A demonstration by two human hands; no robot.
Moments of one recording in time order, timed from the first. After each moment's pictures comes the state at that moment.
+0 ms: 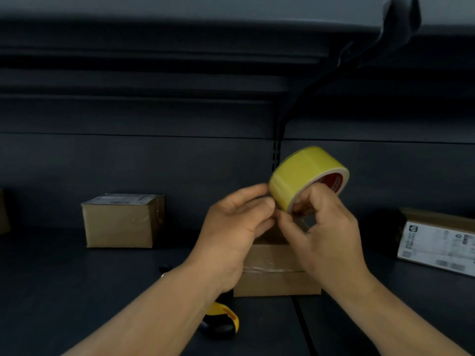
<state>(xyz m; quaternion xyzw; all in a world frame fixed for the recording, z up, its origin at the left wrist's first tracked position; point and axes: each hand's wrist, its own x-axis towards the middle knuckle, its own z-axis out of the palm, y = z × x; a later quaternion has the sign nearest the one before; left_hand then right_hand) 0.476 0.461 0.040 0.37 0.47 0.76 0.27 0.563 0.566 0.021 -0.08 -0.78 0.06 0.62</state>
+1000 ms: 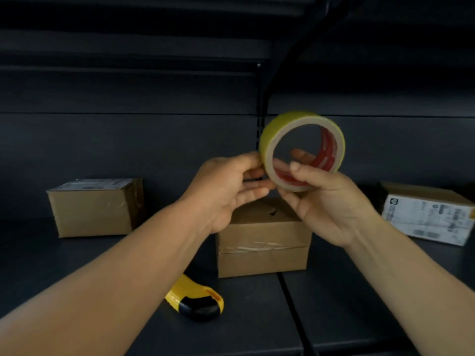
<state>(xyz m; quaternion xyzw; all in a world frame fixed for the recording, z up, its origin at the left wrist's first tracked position) 0.467 0.486 0.070 0.33 0.53 0.72 0.31 0.575 0.585 0.049 -0.03 -0.48 0.80 0.35</state>
